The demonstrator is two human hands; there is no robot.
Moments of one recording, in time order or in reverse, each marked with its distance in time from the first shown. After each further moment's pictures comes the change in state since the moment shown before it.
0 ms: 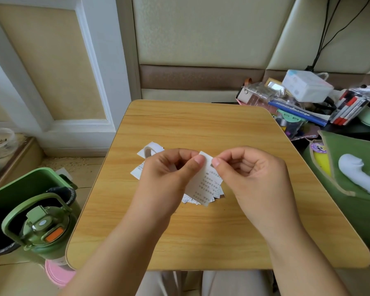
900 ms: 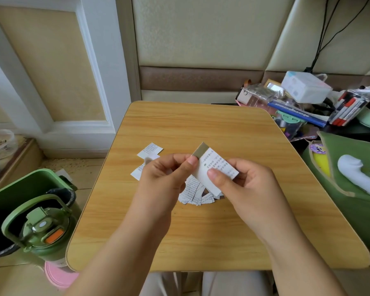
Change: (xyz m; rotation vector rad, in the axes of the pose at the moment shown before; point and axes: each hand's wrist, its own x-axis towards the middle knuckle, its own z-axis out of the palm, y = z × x) left_hand -0.003 -0.001 -0.002 -0.066 0.045 -0.129; right_hand -0.006 0.016 -0.003 0.022 -0.152 0.103
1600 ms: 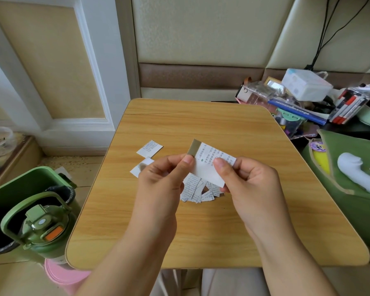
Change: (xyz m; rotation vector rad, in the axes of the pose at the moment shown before) left_hand -0.010 -0.003 0.009 -0.101 0.162 -0.031; right_hand 0.000 0.004 0.009 0.095 0.172 0.033
